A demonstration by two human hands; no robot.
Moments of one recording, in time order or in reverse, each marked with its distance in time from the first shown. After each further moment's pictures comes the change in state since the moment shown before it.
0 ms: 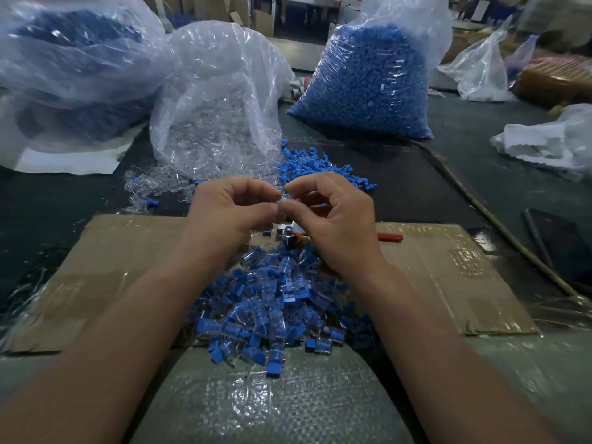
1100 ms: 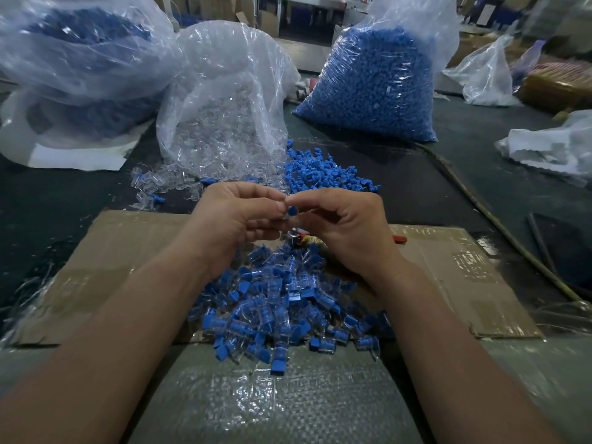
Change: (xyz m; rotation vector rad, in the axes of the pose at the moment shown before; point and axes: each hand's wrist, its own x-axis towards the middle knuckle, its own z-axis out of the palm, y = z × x) left_hand 0.005 -0.002 -0.007 -0.202 -0.110 -0.203; right_hand 0.001 0.009 -0.012 -0.006 -0.165 -0.128
